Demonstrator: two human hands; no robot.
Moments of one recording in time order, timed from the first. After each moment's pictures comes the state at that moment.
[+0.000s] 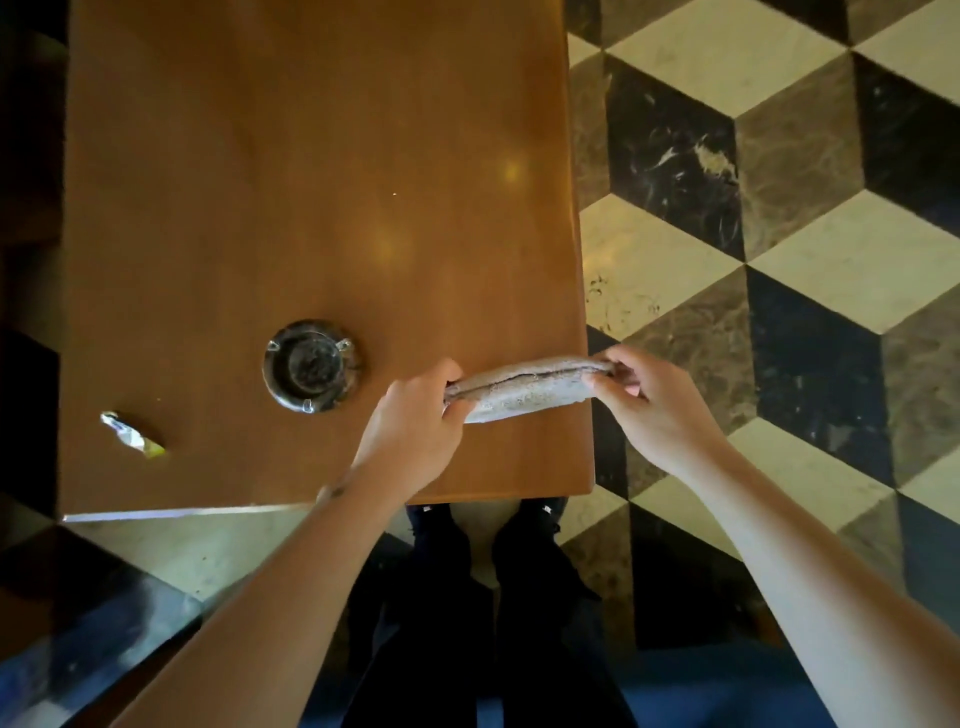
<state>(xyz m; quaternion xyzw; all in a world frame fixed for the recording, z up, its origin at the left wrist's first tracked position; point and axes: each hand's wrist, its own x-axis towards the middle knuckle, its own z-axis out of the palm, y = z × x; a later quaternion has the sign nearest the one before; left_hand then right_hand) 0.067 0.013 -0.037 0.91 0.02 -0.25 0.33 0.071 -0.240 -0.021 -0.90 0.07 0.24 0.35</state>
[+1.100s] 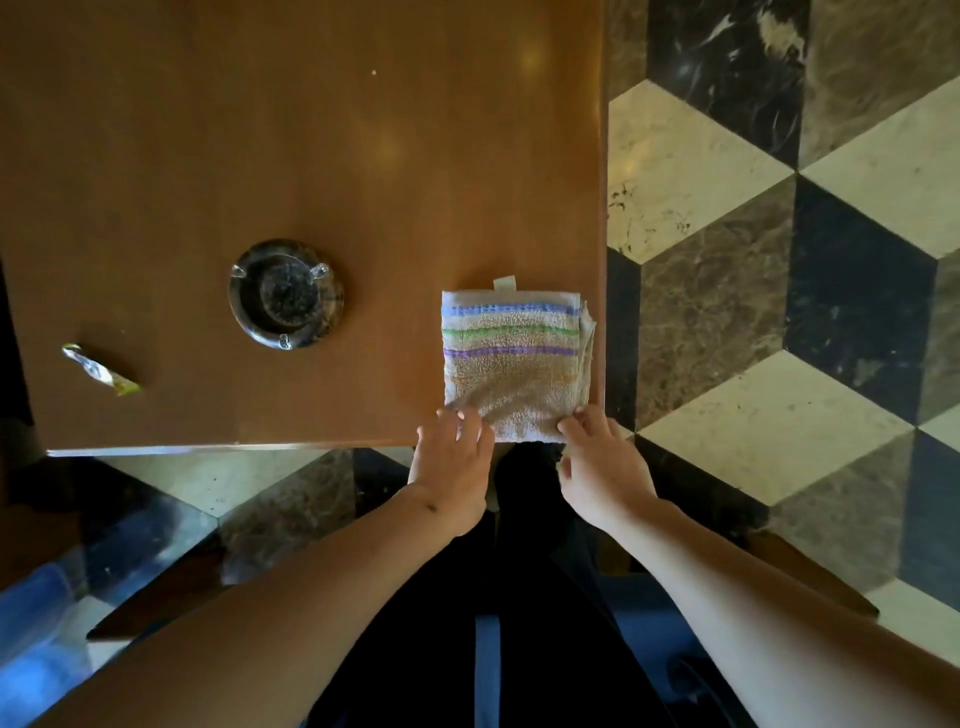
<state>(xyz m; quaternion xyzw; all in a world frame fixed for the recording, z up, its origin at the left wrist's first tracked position) -0.036 -0.024 -0.145 0.84 -0.24 -0.47 -0.10 -0.038 -0.221 -0.132 -0.88 -0.01 0.45 0.11</state>
